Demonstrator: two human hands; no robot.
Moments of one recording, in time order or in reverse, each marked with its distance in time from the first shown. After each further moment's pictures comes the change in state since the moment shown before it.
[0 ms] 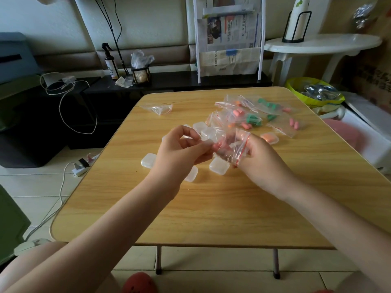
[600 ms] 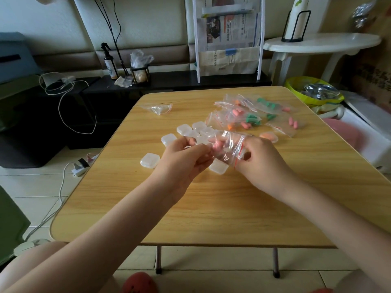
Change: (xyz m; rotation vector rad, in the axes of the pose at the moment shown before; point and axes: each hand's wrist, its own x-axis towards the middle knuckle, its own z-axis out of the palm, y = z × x) left_hand 0.003 -0.011 0.006 -0.236 -0.050 -0.153; right_hand 0.000 0.009 -0.005 -0.429 0.099 -0.103
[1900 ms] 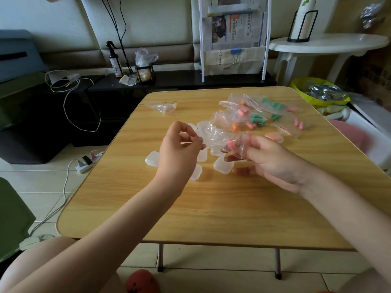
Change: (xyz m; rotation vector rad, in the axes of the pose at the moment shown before) left_hand 0.002 0.002 -0.007 0.464 0.262 0.276; right_hand 0.005 0.001 -0.011 0.730 -0.277 0.449
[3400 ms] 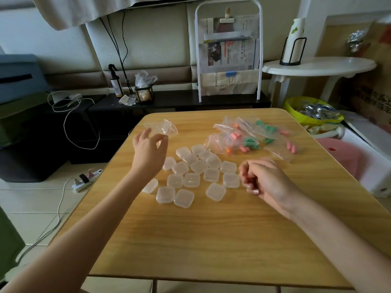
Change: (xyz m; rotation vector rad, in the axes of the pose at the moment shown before) left_hand 0.115 -0.038 -0.035 0.790 0.121 0.224; right_hand 0.016 0.004 -0.023 0.004 0.221 0.052
